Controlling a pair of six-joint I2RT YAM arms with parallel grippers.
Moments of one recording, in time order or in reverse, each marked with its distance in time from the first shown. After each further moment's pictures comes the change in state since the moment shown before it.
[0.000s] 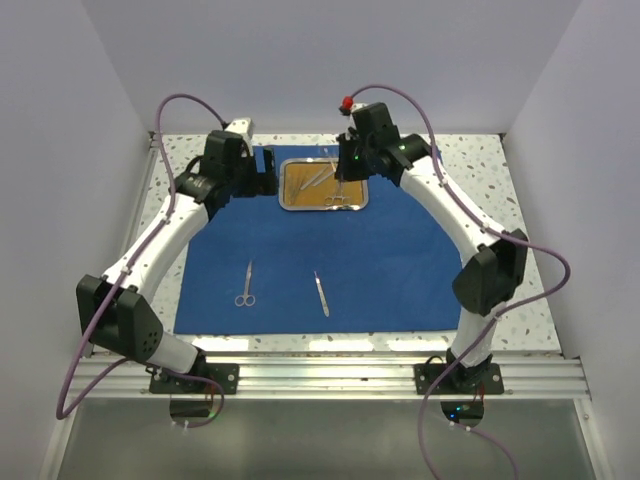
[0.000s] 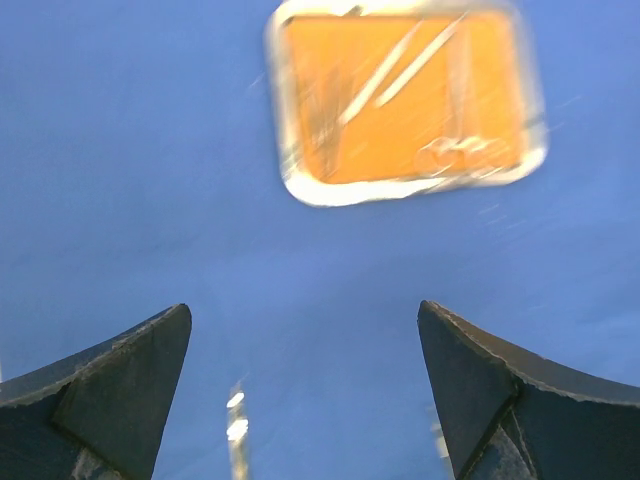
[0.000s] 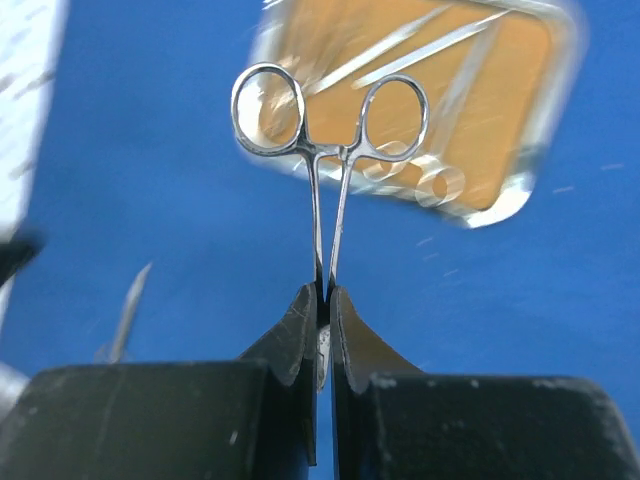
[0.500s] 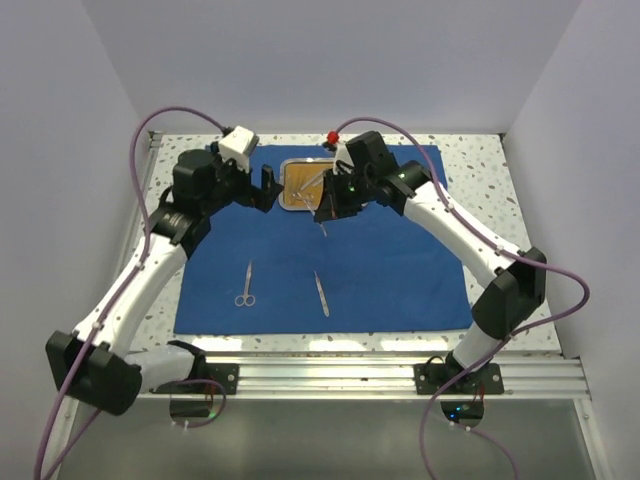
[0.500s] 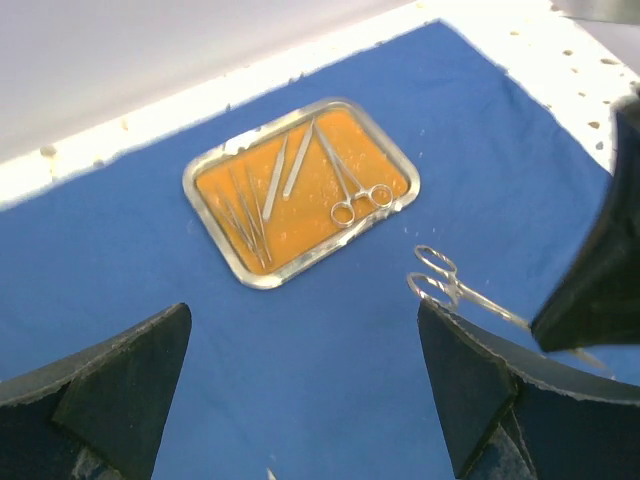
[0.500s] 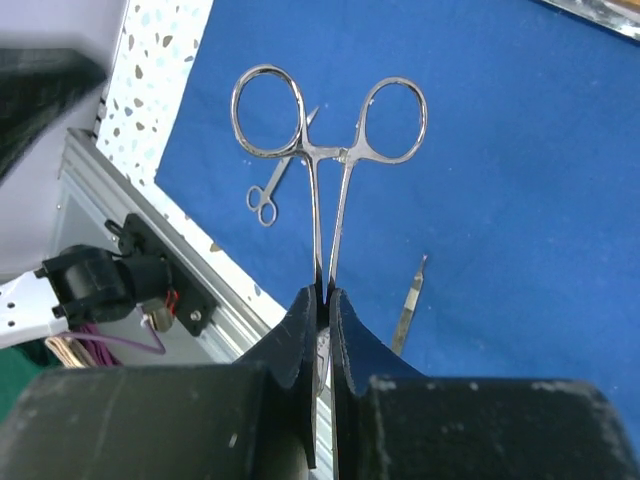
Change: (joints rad) left arm 0.023 -0.218 -0.153 0.313 0.325 0.277; right arm 0.128 -0.240 -0.349 0.084 -0.373 0.116
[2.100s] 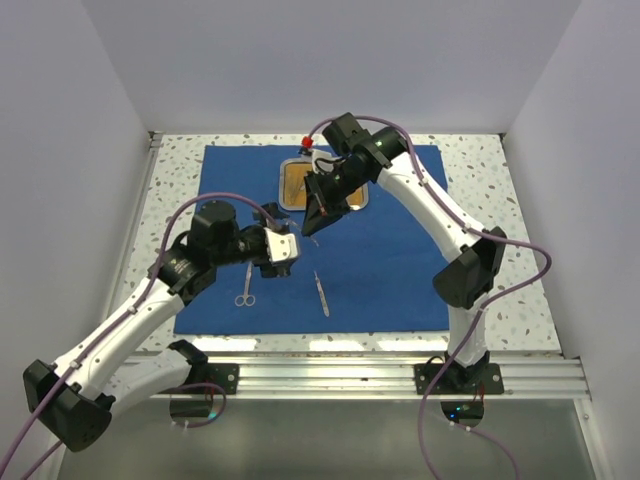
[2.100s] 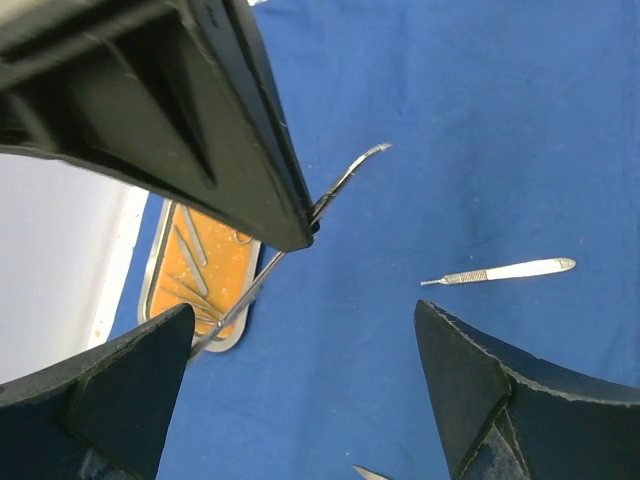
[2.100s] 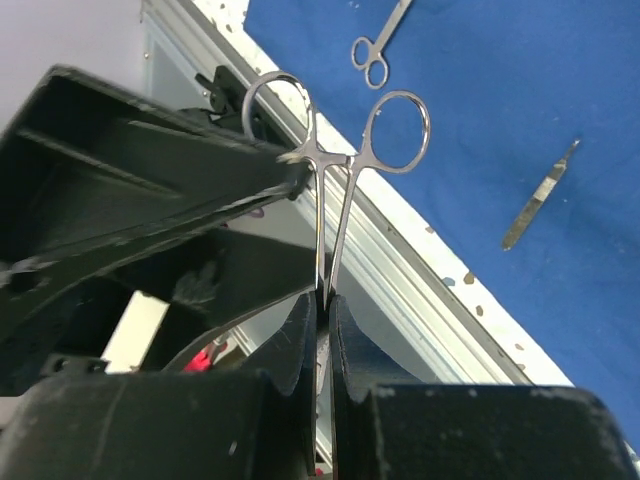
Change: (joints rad) left arm -0.252 -0.304 -0.310 -0.071 0.263 0.790; right arm 0.019 0.301 0.537 -0.589 -0.290 -0.036
